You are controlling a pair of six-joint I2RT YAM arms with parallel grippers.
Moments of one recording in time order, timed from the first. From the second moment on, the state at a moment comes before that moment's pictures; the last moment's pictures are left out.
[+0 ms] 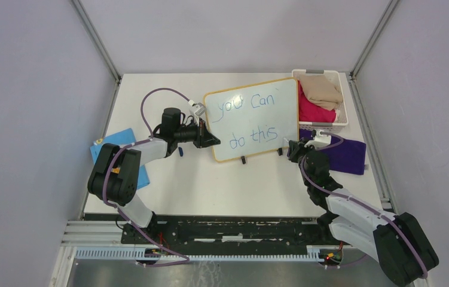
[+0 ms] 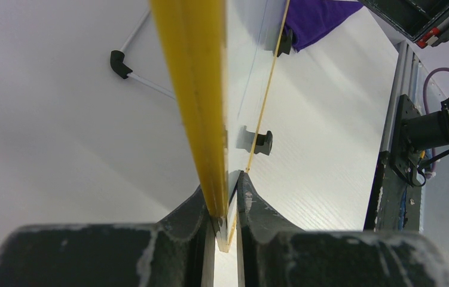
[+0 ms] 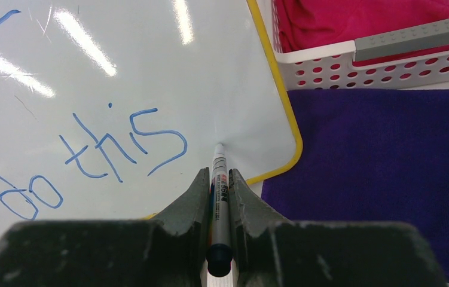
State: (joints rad) left arm -0.28 1.65 0.79 0.32 0.87 -0.13; right arm 0.46 0.97 0.21 0.56 0.40 0.42
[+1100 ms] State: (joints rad) left arm -0.29 1.65 0.79 0.32 0.86 -0.13; right arm 0.45 1.00 0.22 0.58 0.39 0.42
